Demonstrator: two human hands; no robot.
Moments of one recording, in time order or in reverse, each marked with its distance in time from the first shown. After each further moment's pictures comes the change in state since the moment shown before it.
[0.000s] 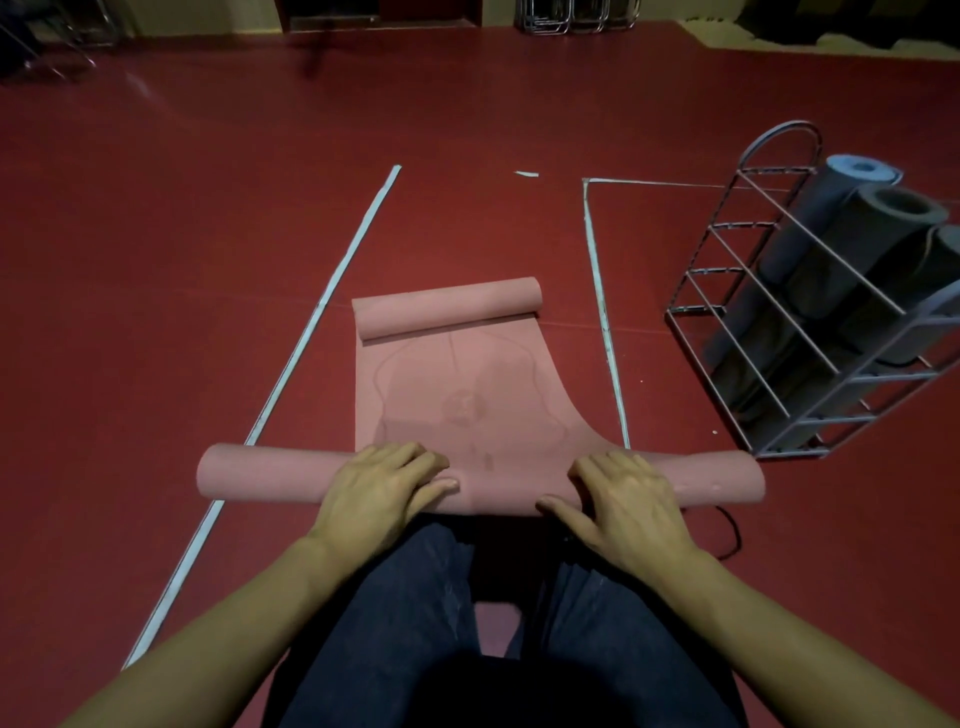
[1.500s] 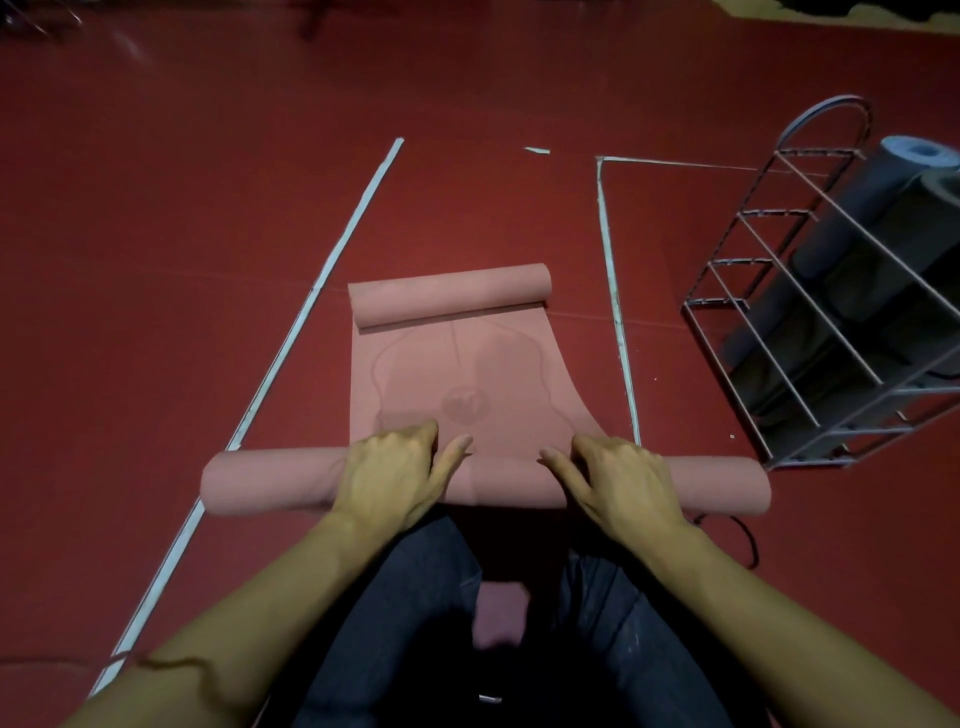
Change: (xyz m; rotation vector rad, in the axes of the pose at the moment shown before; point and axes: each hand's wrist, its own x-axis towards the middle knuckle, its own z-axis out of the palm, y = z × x) left_hand 0.062 -0.012 0.038 0.134 -0.028 -0.271; right_hand 0.069 0.007 0.038 -0.033 -0.154 0.156
